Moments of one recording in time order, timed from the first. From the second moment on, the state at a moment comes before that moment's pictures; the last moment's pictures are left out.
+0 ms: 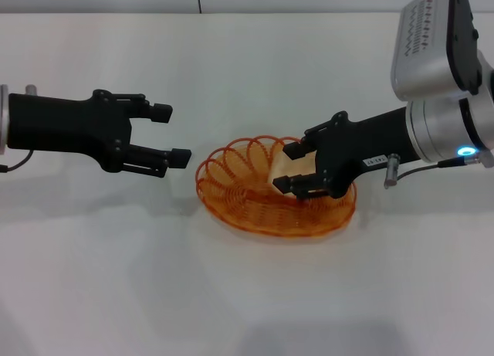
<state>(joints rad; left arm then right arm) -0.56 -2.03 0.73 0.94 2.13 1.74 -1.59 0.51 2.02 -1.58 -1.30 -1.97 -1.22 2.02</state>
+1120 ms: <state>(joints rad) -0.44 -2.05 0.70 0.94 2.06 1.75 -1.48 0.17 2.01 -1.39 -1.43 -1.71 -1.42 1.73</state>
